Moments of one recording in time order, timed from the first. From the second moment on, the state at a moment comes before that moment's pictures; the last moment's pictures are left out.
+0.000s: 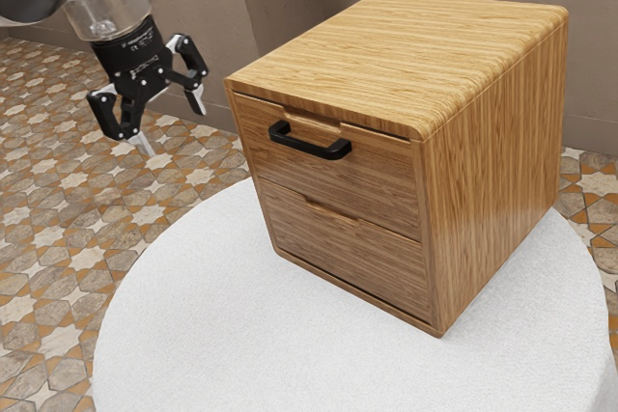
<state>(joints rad) -0.10 -0.02 0.28 -1.36 -0.02 1.46 -1.34</state>
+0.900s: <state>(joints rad) -0.15 -0.07 0.16 -1.28 -0.13 1.62 -1.38</state>
